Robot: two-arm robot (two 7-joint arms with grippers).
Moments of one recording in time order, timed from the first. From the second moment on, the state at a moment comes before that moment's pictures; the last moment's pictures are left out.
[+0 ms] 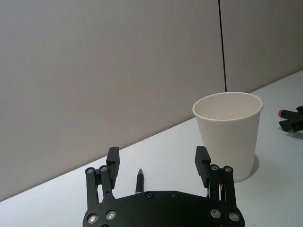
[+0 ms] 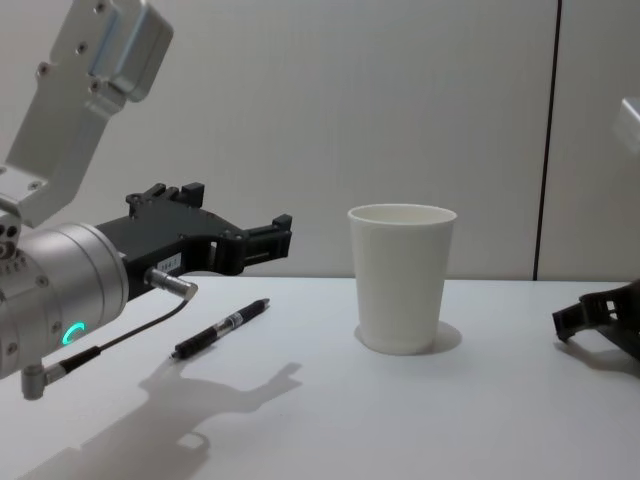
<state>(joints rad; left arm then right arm) -0.24 0.38 0.45 -1.63 -0.20 0.01 -0.01 0.44 0.18 -0.21 -1.41 0.21 0.84 -0.05</state>
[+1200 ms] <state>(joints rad) -0.24 0.38 0.45 -1.63 -0.20 0.01 -0.01 0.44 0.18 -0.21 -1.40 0.21 0.84 -0.05</state>
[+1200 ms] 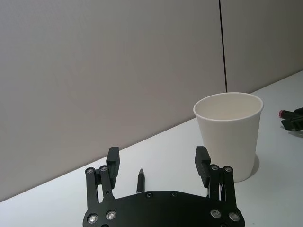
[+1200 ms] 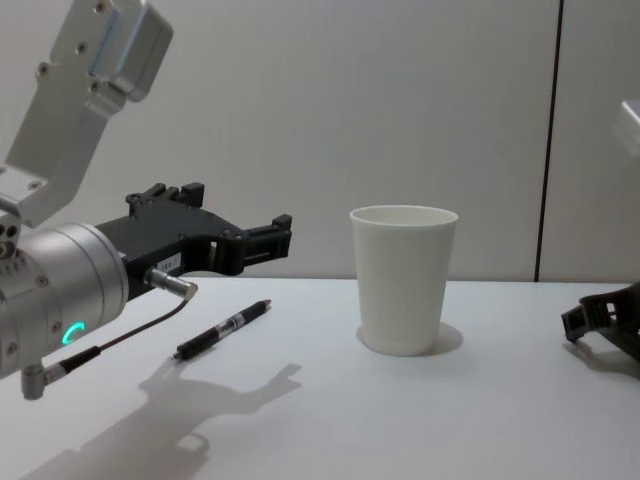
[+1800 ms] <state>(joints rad) -0.24 0.38 0.45 -1.63 -0.20 0.01 -0.01 0.44 0.18 -0.21 -1.40 0.21 0.84 -0.05</state>
